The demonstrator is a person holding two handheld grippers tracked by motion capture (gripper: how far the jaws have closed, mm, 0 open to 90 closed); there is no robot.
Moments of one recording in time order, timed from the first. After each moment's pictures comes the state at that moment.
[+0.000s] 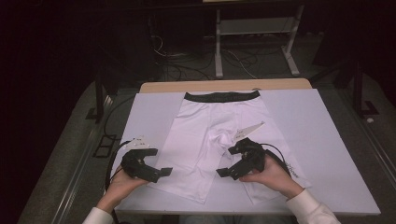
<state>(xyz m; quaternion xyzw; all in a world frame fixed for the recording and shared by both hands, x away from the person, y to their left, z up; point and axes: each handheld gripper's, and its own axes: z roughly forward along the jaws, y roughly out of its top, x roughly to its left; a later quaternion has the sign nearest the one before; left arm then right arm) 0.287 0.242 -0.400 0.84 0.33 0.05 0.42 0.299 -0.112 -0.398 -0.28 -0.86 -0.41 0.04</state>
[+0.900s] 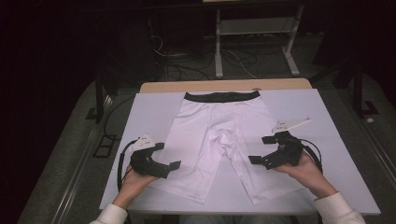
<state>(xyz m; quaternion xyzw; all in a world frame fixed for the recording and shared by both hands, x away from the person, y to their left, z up) 0.291 0.228 -0.413 0.80 0.34 0.09 0.48 0.301 -0.203 -0.390 -0.35 -0.82 -0.44 -0.03</state>
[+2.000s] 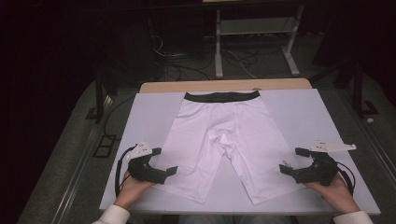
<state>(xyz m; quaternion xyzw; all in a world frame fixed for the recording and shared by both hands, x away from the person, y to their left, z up) 0.283 0.237 -0.433 0.81 0.33 0.10 0.48 0.257 -0.288 -0.435 -0.42 -0.77 -0.47 -0.11</state>
